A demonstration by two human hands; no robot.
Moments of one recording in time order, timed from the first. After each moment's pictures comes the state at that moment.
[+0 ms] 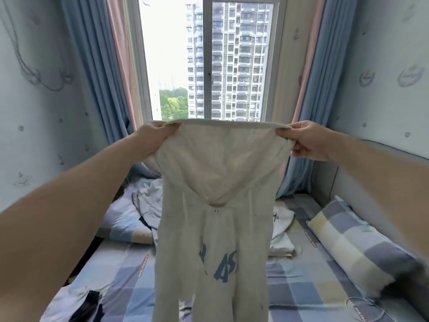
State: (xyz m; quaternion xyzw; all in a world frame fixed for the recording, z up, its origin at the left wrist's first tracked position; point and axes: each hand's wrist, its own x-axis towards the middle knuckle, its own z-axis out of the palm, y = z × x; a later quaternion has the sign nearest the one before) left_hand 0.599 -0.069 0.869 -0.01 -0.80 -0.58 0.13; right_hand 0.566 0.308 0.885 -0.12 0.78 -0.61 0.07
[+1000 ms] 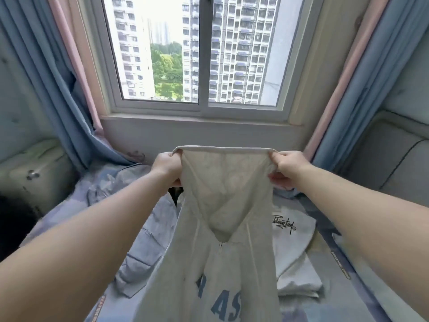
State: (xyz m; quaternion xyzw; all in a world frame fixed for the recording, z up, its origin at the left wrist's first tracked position) left_hand 0.075 -0.089 0.655 0.20 -0.72 -0.66 0.07; right_hand 0.057 0.192 0.689 0.09 0.80 -0.59 0.01
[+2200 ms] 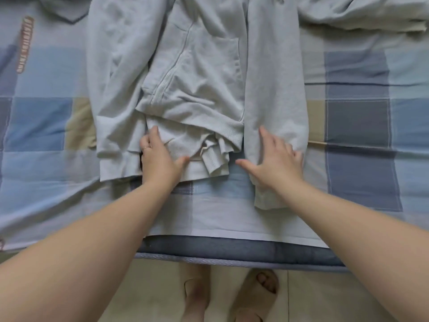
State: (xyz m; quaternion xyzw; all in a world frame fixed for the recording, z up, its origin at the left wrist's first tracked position) left_hand 0.415 0.017 -0.059 0.33 -0.88 -0.32 -0.11; right_hand 0.369 0.255 -0.048 -0.01 0.96 -0.11 0.24
